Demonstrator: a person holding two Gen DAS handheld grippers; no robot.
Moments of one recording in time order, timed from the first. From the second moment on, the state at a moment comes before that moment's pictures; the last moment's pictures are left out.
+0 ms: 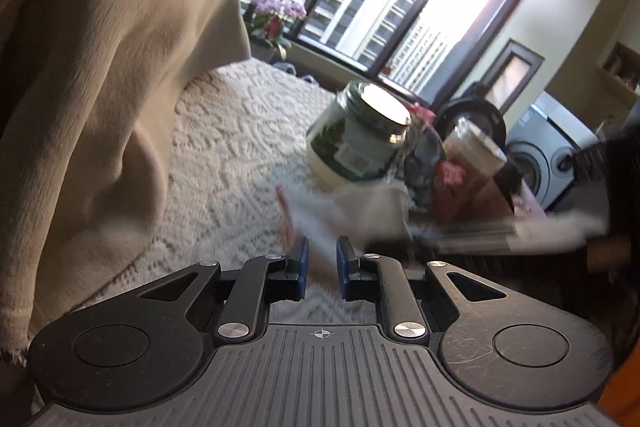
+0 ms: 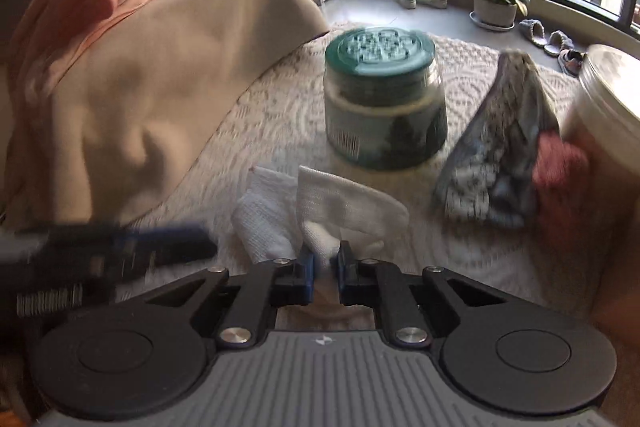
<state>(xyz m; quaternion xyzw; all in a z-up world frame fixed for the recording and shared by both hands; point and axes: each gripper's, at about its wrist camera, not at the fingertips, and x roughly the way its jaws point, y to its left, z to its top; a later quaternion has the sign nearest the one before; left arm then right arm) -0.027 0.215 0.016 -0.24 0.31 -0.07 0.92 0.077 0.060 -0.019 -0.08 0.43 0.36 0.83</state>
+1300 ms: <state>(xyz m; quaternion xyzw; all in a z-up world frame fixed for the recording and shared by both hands) -0.032 0.175 0.026 -0.15 0.35 -0.08 0.92 0.042 -0.053 -0.011 -0.07 0.36 0.29 0.88</state>
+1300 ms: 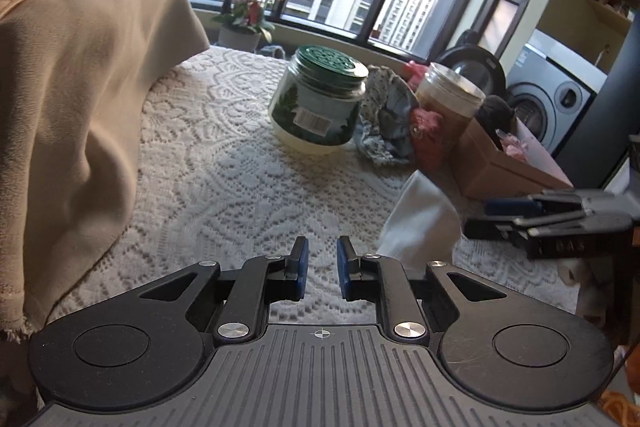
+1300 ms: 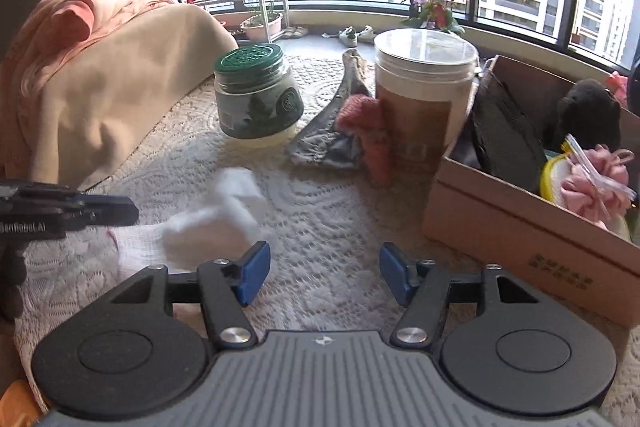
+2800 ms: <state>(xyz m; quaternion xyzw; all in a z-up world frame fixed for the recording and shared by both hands) 0.001 0.058 0.025 0.11 0.42 -0.23 0.87 0.019 -0.118 -0.044 -0.07 0.33 0.24 0.91</state>
